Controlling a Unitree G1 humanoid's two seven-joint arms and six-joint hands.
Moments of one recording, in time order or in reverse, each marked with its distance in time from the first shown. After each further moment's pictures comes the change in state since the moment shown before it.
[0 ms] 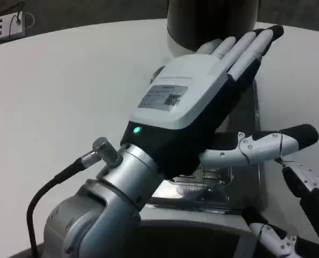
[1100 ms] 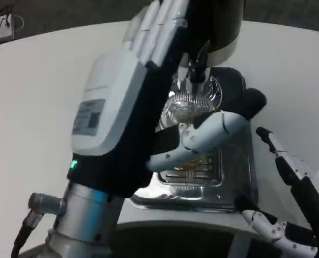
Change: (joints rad) left arm 0.290 -0.147 0.121 -0.092 -0.060 -0.169 0.382; right arm -0.116 -0.012 0.033 0.091 -0.009 0.041 -0.012
